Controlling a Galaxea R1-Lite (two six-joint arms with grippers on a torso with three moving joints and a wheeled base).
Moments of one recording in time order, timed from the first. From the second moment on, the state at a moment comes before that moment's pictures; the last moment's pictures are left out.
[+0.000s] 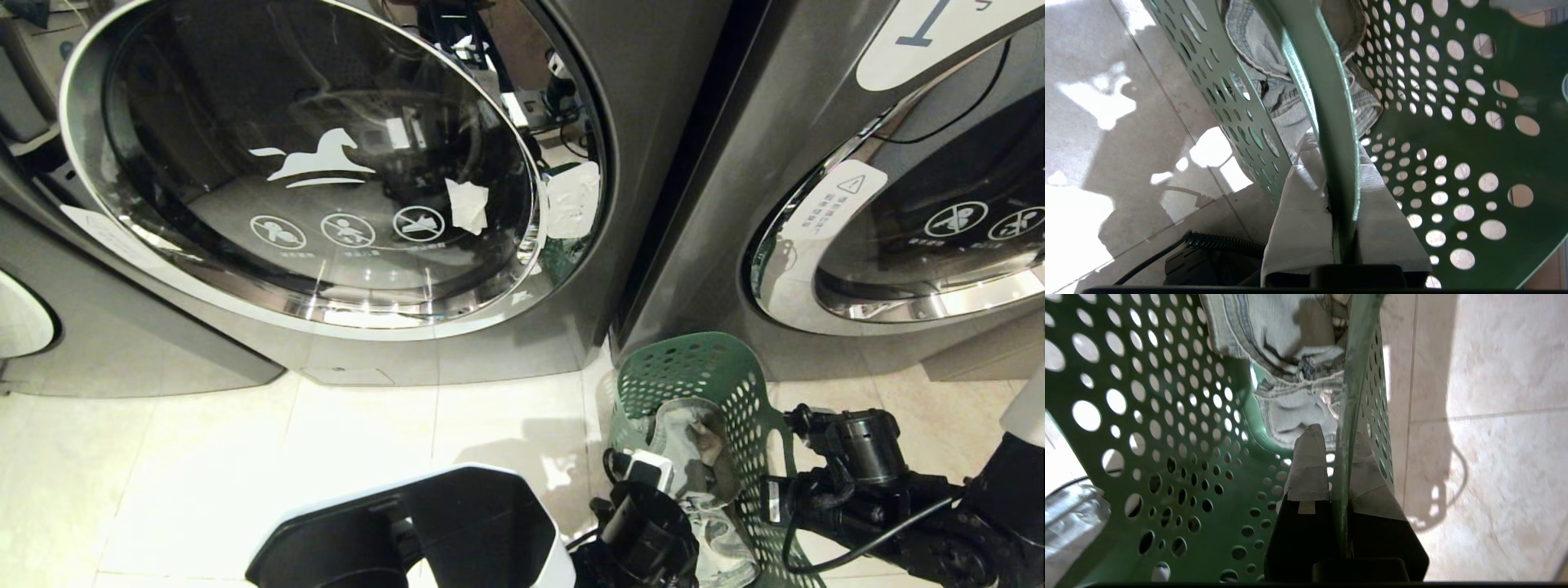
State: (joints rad) left arm -1.09 2.53 -1.22 -0.84 0.24 -0.35; right arm 0.22 2.00 -0.38 -0.86 -0.15 0.29
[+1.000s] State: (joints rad) left arm -1.10 2.52 -1.12 -0.88 0.35 -0.24; right arm 0.22 1.91 -0.30 -0.91 -0.08 0.30
